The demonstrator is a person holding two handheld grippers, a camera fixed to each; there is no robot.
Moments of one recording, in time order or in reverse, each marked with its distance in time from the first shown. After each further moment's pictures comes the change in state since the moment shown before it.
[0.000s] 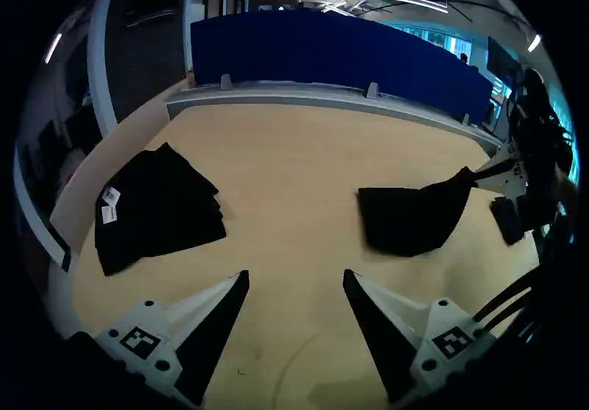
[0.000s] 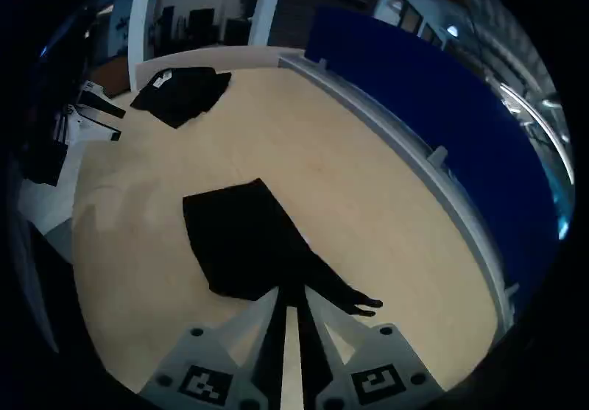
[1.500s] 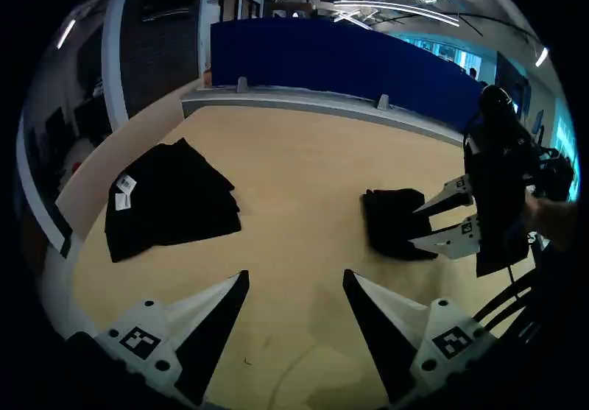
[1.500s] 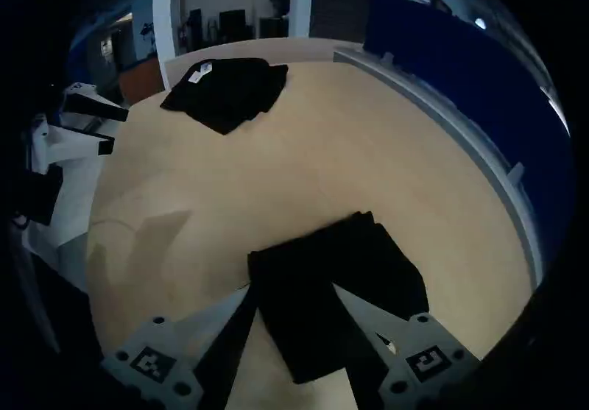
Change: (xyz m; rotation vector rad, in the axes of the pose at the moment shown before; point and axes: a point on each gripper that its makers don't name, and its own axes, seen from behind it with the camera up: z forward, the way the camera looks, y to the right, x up) left arm -0.009 -0.013 -0.015 0.021 0.034 -0.059; right arm 0.038 -0.119 0.099 0.199 -0.007 0.044
